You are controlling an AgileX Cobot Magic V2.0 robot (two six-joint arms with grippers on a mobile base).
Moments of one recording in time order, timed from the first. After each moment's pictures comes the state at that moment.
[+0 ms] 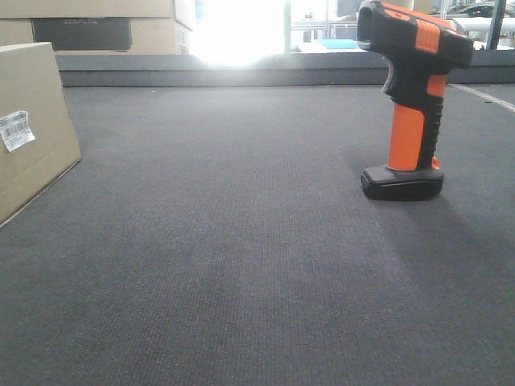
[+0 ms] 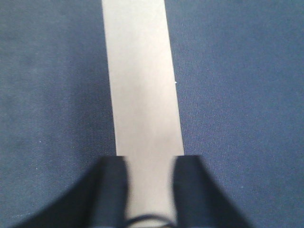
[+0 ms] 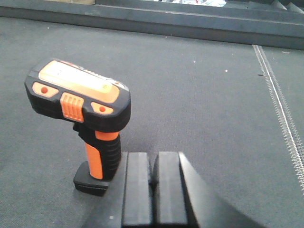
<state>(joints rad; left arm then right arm) -0.01 1.34 -1.42 0.01 1.14 0.08 -0.01 0.66 -0.47 0.56 0.15 -0.56</state>
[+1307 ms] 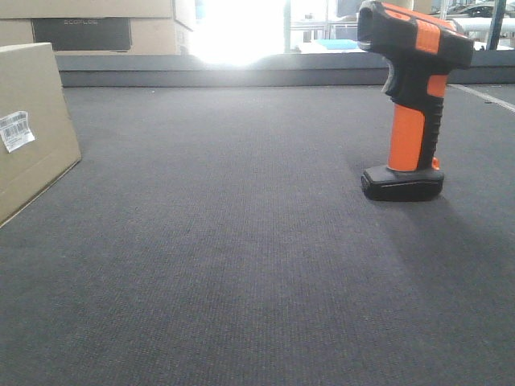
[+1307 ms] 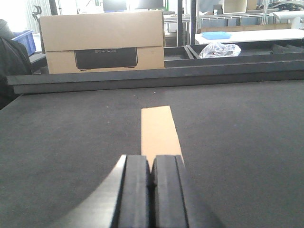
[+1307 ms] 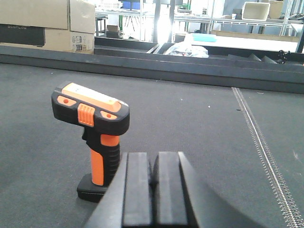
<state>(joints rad) -0.01 0.32 -0.44 0.02 0.23 0.08 -0.08 0.22 -0.31 0.57 0.25 -0.56</state>
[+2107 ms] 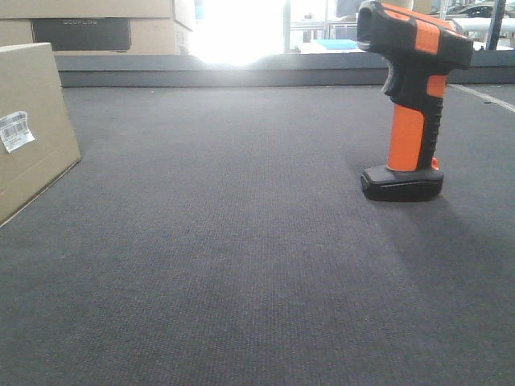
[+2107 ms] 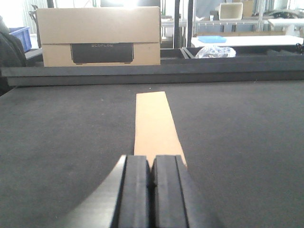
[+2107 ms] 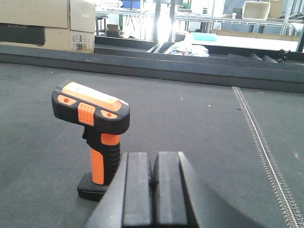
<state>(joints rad) -0.02 0.14 -0.24 0.01 0.18 0.04 -0.08 0.22 -0.31 0.57 0.25 -0.56</state>
